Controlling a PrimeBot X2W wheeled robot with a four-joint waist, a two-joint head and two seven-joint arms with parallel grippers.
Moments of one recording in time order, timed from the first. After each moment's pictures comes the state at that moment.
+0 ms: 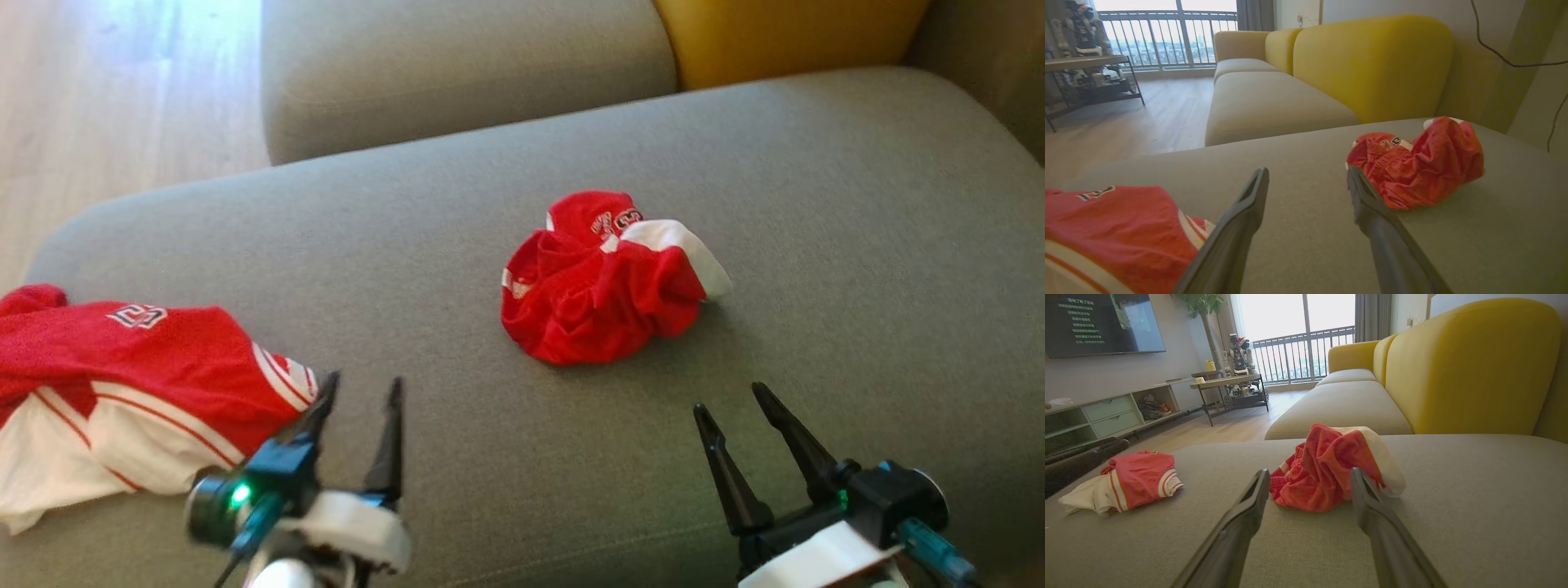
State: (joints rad) left arm 0.03 0.06 -0.26 0.18 -0.12 0.01 -0.25; right arm 0.13 -0.05 0.13 0.06 0.13 0.13 -0.25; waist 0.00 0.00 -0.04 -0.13
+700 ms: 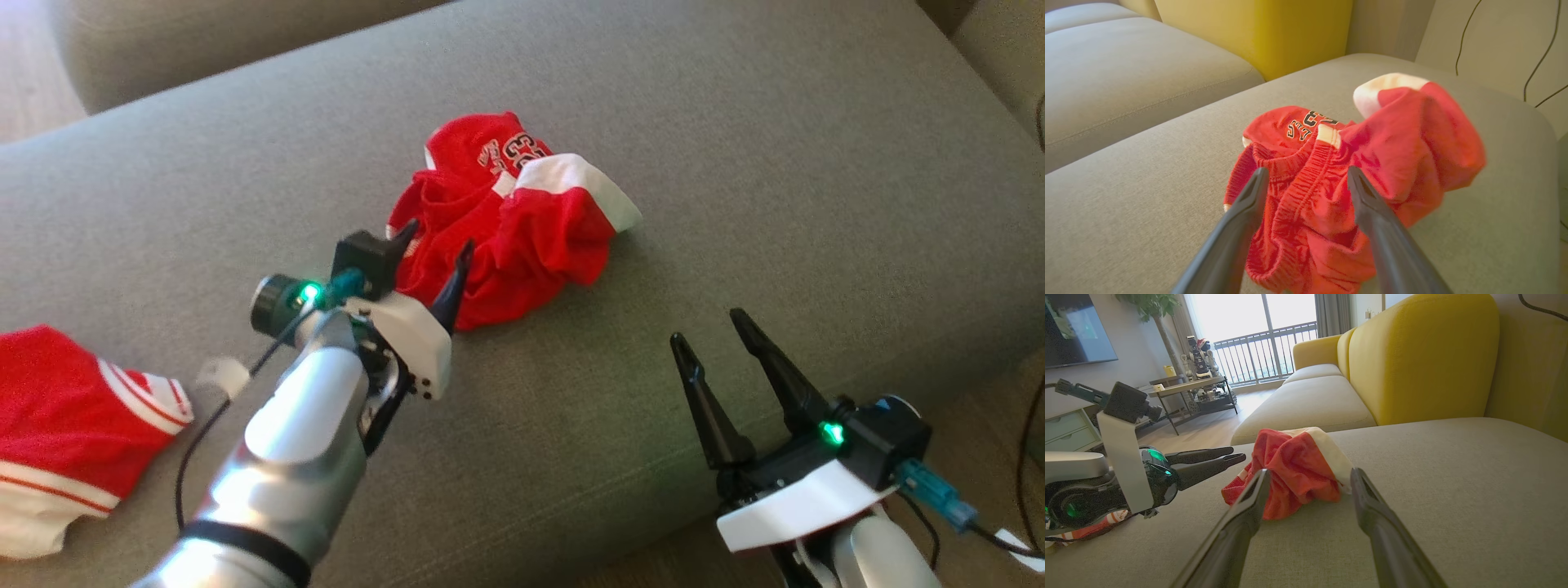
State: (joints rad) left arm -0.62 0.04 -0.58 0.83 -0.29 -0.09 -0.25; right arm 0.00 -0.05 0.19 0.03 0.19 0.13 -0.25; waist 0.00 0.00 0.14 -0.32
